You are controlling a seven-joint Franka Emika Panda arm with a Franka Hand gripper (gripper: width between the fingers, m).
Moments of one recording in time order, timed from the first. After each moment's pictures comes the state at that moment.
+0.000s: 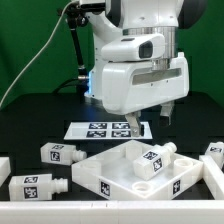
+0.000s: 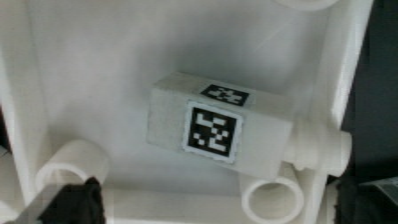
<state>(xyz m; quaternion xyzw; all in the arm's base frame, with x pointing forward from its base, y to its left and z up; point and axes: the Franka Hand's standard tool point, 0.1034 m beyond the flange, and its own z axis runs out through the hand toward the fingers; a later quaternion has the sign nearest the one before) 0.557 0.077 0.087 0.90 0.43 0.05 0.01</state>
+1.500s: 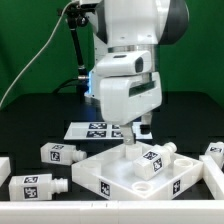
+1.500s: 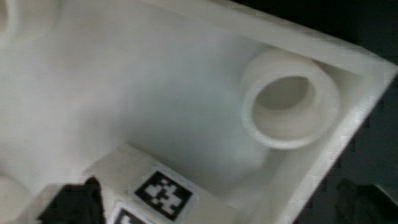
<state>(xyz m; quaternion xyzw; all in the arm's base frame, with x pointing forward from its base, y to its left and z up) 0.510 0.068 0.056 0.84 0.54 0.07 0.01</state>
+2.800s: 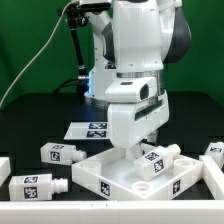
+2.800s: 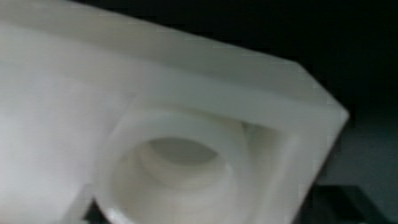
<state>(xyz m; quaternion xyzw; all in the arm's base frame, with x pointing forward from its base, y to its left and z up) 0.491 0.073 0.010 0.85 0.52 0.06 0.00</state>
